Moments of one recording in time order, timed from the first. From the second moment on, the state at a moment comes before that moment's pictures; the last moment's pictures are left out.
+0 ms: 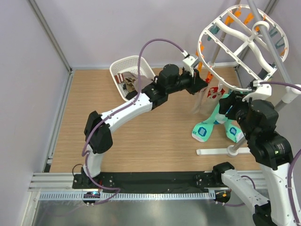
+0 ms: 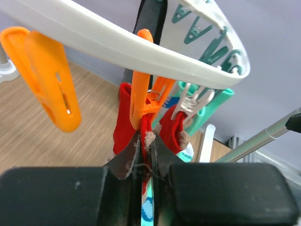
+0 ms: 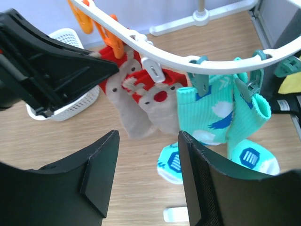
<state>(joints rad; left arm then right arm) -0.90 2.00 1.90 0.08 0.29 -0.30 0.29 0.73 1.30 -0.86 0.30 0.32</state>
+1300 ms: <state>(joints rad) -0.89 1.95 1.87 -0.01 0.22 -0.61 0.46 0.78 1.17 -0.58 0.35 0.44</state>
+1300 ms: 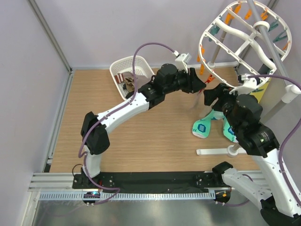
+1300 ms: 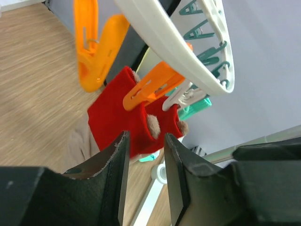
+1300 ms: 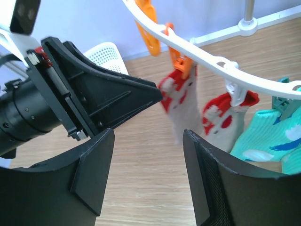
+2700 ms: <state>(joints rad) -0.75 1.87 1.73 0.05 0.21 -0.68 0.47 0.99 0.80 -0.13 0.47 0.41</state>
